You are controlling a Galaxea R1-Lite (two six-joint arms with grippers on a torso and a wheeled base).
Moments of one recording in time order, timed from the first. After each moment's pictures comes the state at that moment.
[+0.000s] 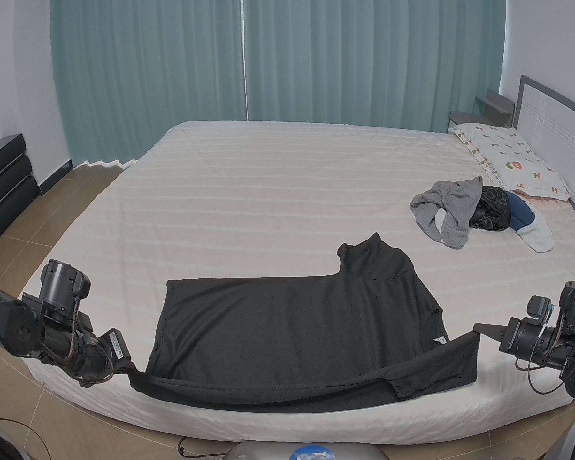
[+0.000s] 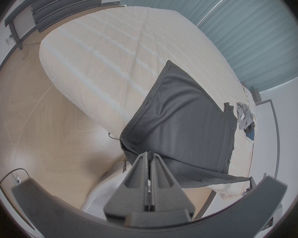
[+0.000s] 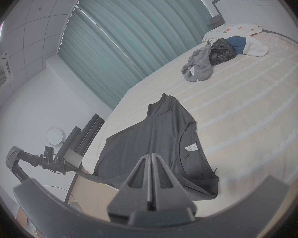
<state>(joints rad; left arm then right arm) -0.09 1.67 -0.56 -0.01 -0.16 -0.70 -0.09 1.83 -0.04 -1.33 0.55 0.42</state>
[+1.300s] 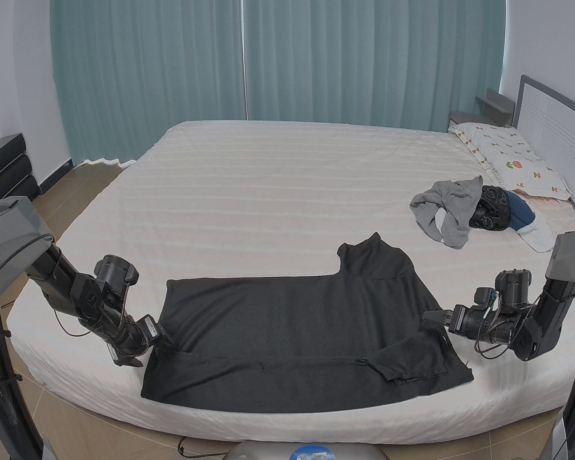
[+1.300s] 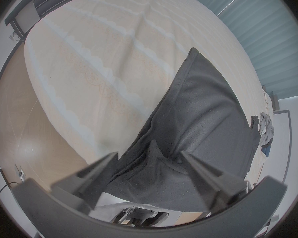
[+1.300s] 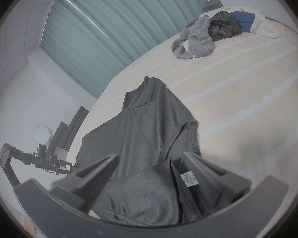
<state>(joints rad) -0.05 2.13 -0.89 -0.01 -0.13 -0.73 0.01 2.24 -0.51 -1.13 0.42 0.43</state>
